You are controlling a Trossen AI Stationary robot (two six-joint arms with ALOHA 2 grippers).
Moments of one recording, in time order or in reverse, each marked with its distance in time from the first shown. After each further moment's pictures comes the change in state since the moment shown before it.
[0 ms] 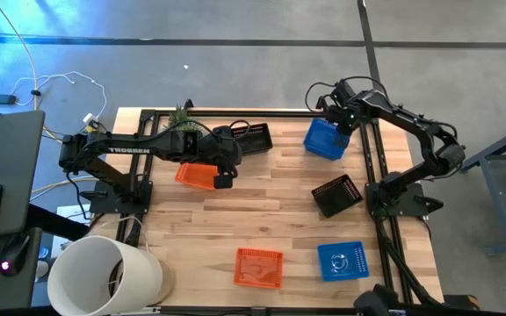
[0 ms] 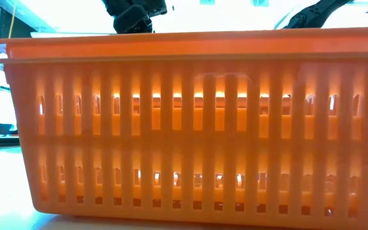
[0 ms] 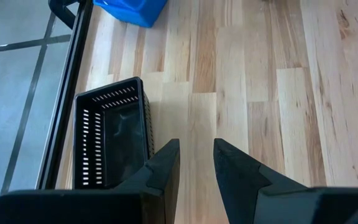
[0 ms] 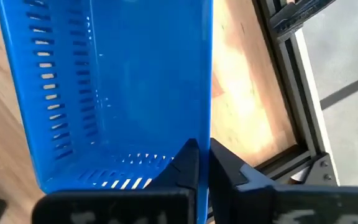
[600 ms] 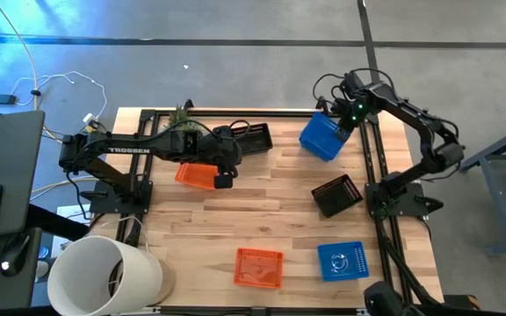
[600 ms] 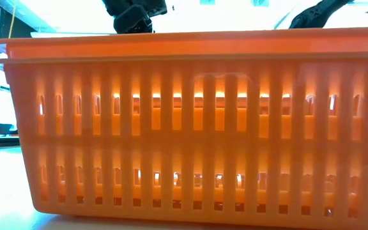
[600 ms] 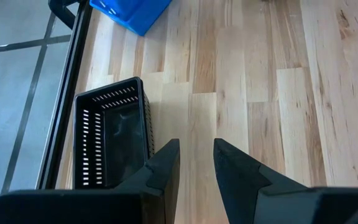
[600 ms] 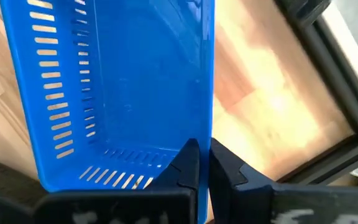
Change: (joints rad) left arm 0.000 0.000 0.000 0.000 0.000 0.001; right arm -0.106 0.027 0.071 -0.098 -0.232 0.100
